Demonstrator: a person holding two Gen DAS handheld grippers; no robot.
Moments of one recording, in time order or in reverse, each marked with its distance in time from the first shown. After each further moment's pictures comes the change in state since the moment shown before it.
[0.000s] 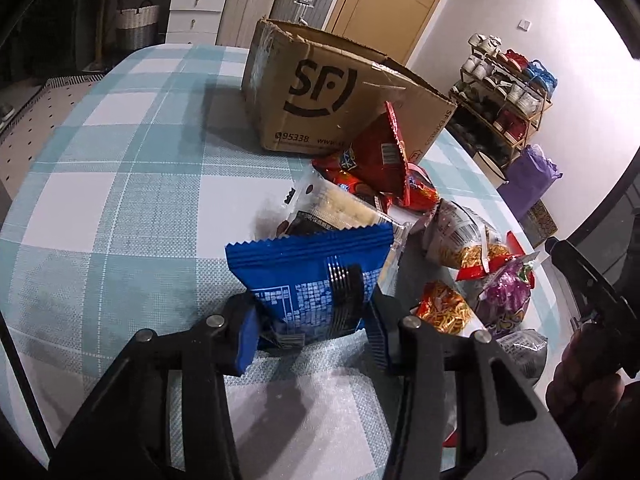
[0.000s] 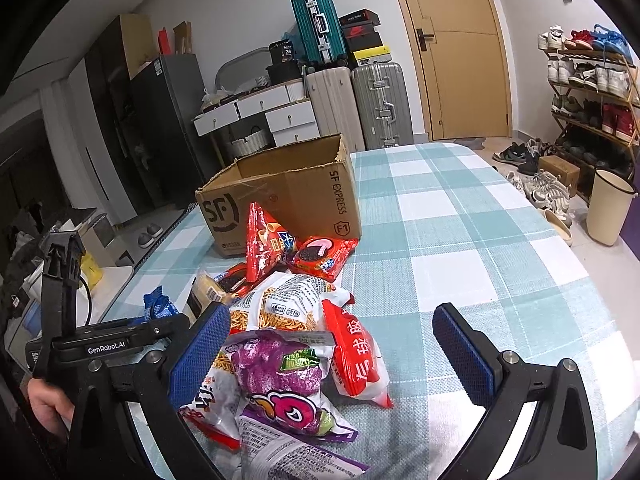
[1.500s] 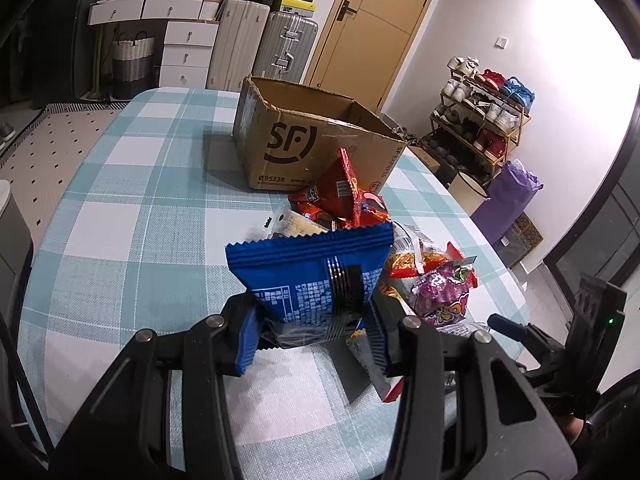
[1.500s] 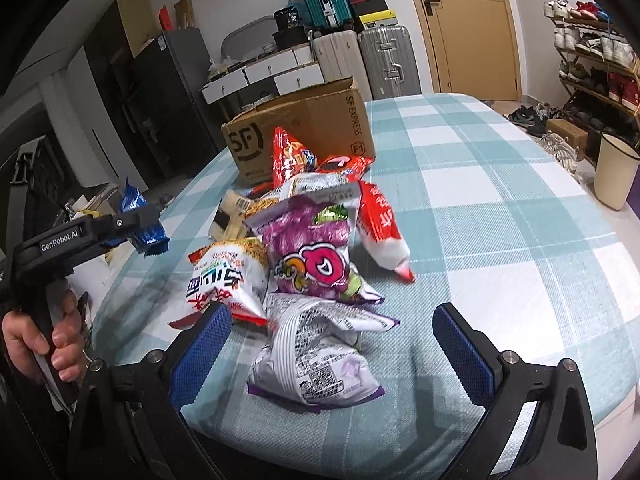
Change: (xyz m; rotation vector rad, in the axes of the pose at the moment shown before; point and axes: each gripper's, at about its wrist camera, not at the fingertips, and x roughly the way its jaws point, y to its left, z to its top) left arm -0.096 -0.021 -0.028 0.039 -0.118 -0.039; right arm -0.028 0.014 -0.066 0.026 0.152 0.056
